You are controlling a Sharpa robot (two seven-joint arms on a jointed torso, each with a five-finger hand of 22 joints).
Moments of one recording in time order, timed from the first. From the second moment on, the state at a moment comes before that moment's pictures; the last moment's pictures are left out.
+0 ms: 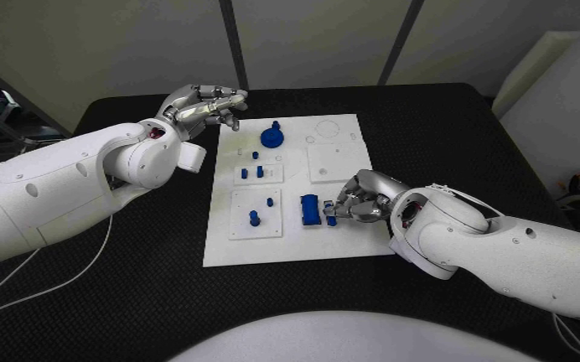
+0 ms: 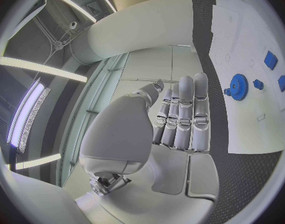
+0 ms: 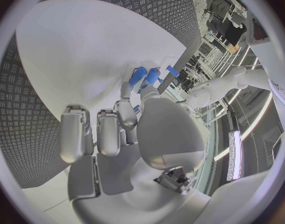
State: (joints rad) left arm 1.07 -0.88 0.15 1.41 -0.16 -0.15 0.25; left_hand 1.38 -0.10 0.37 0.05 0.12 0.96 0.19 0.18 0.08 0.97 0.12 0.43 0.17 1.11 0.04 0.94 0.49 0.20 1.05 0.14 0.58 0.95; right arm 0.89 -0.91 0.09 1.85 -1.40 -0.34 -0.57; right_hand 1.22 -0.05 -0.05 0.26 0.21 1.08 0.04 0.34 0.55 1.40 -0.04 1.17 1.25 1.47 -0.09 1.44 1.31 0.05 1.47 0.02 1.43 1.31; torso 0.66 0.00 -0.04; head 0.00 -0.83
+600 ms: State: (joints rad) left arm 1.07 -0.88 0.15 1.41 -0.16 -0.15 0.25; left_hand 1.38 -0.10 0.37 0.05 0.12 0.96 0.19 0.18 0.08 0.97 0.12 0.43 0.17 1.11 0.04 0.94 0.49 0.20 1.05 0.14 0.58 0.95; right arm 0.88 -0.98 0.09 1.90 -1.38 -0.33 -0.46; right_hand 1.23 -0.05 -0.08 0.26 0.19 1.08 0.04 0.34 0.56 1.40 -0.04 1.17 1.25 1.47 -0.09 1.44 1.31 0.05 1.47 0.02 1.43 1.31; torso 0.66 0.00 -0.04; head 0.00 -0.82
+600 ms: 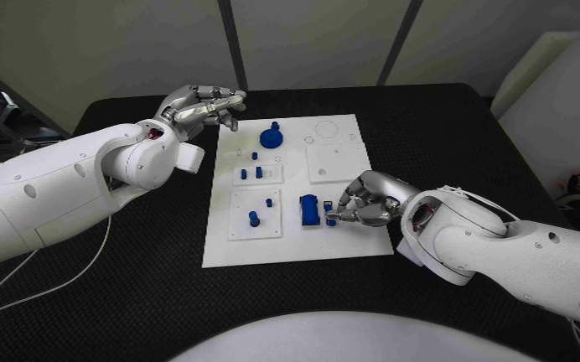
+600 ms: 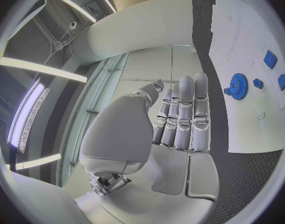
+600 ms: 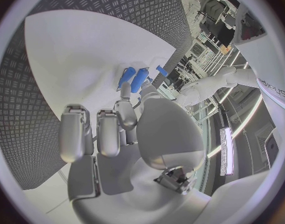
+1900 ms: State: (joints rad) left arm 1.07 -0.88 0.15 1.41 -0.16 -0.14 0.25; left_hand 1.38 -0.10 0.37 0.05 0.12 0.96 0.19 0.18 0.08 0.97 0.12 0.43 0.17 1.11 0.04 0.94 0.49 0.20 1.05 0.14 0.58 0.95; right arm 0.88 -0.95 0.08 1.85 -1.41 -0.25 -0.47; right_hand 1.26 -0.02 -0.09 0.25 0.19 1.08 0.04 0.35 0.56 1.40 -0.04 1.17 1.26 1.47 -0.09 1.44 1.31 0.05 1.47 0.02 1.43 1.31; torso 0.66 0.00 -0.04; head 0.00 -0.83
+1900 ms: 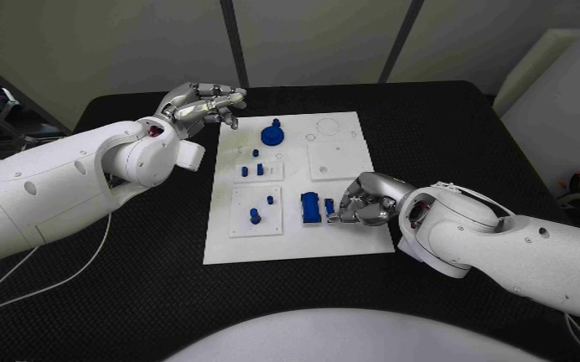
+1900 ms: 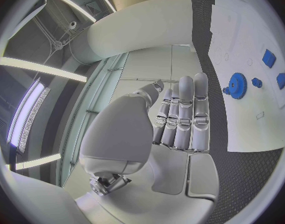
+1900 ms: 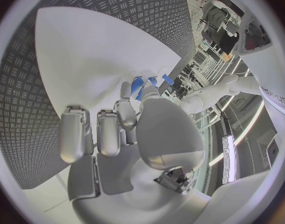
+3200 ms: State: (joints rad) left arm 1.06 -0.88 0.15 1.42 -0.16 -0.15 0.25; left_hand 1.38 -0.10 0.36 0.05 0.13 0.96 0.19 0.18 0.08 0.96 0.12 0.44 0.17 1.08 0.05 0.92 0.48 0.20 1.04 0.14 0.56 0.94; right arm 0.89 -0.96 0.12 1.82 -1.24 -0.34 -0.32; right_hand 1.27 0.03 -0.19 0.28 0.23 1.01 0.07 0.30 0.54 1.27 0.00 0.93 1.09 1.47 -0.07 1.29 1.22 0.09 1.37 0.04 1.26 1.15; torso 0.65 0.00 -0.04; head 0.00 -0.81
